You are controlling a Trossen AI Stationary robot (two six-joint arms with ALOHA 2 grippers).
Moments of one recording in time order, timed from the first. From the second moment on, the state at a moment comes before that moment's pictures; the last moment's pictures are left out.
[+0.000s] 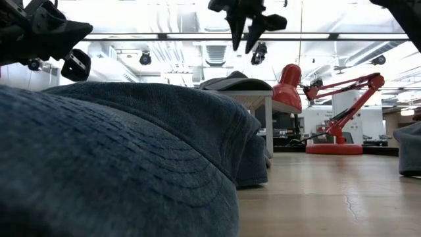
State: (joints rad) left arm 0.00 0.05 0.03 0.14 0.16 -0.37; right arm -0.16 2.01 2.29 -1.57 0.22 0.92
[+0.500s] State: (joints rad) left arm 0.00 0.05 0.03 0.13 0.16 -0.37; right arm 0.11 1.87 2.02 -1.57 0.06 1.10
